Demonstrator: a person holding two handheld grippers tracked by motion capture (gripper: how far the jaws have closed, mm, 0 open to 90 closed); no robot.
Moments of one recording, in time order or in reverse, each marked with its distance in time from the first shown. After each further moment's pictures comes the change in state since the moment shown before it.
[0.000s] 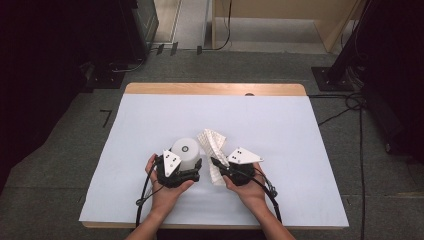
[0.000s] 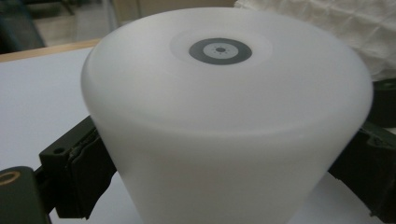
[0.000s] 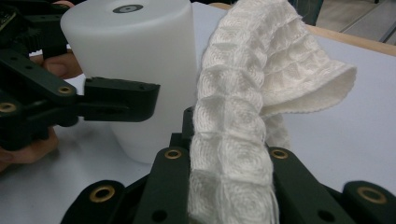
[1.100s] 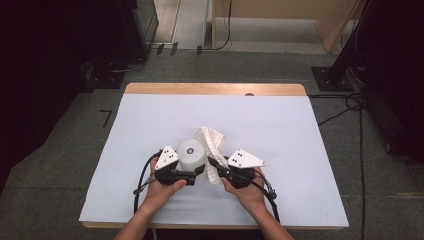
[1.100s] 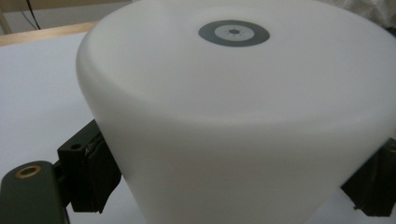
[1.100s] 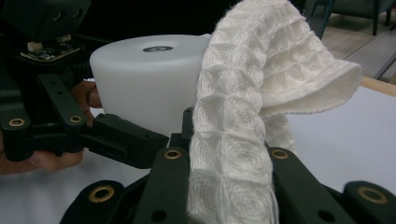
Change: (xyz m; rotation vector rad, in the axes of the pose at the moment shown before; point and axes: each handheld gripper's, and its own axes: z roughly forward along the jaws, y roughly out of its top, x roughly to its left) left arm 0.024 0.011 -0.001 0.021 -0.410 0.018; right arm 0.015 0.015 -0.015 -0.091 0.022 -0.035
